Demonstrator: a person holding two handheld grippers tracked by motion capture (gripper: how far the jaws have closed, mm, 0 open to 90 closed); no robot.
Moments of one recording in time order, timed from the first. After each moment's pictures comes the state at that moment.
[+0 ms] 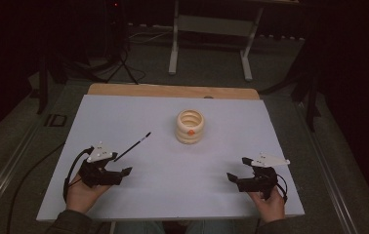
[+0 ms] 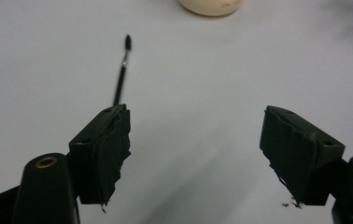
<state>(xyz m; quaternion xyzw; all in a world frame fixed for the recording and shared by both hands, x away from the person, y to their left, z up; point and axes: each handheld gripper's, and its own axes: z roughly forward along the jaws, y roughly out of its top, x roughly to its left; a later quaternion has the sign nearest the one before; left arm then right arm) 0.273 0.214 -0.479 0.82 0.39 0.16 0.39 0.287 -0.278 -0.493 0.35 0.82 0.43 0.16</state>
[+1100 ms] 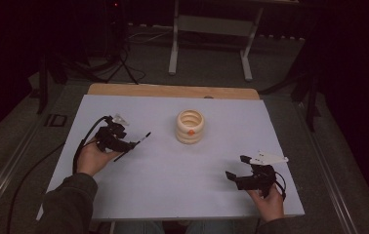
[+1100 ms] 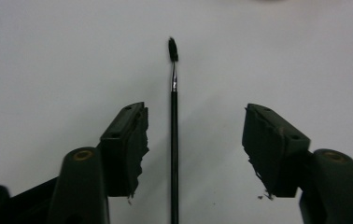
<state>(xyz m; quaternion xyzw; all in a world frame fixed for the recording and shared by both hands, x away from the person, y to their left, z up) 0.383 0.194 -0.473 0.88 0.39 0.11 0.26 0.292 -0.274 -0.491 0.33 0.82 0.43 0.15</state>
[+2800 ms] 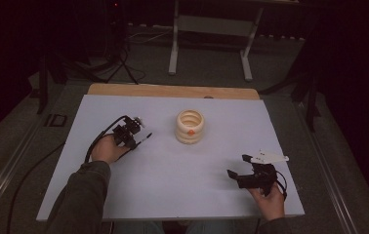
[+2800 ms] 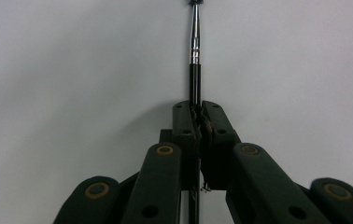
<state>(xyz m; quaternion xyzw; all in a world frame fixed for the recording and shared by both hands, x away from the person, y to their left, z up) 0.423 0.161 -0.507 0.91 0.39 0.06 0.10 0.296 -0.279 -0.492 0.34 0.82 0.42 0.16</state>
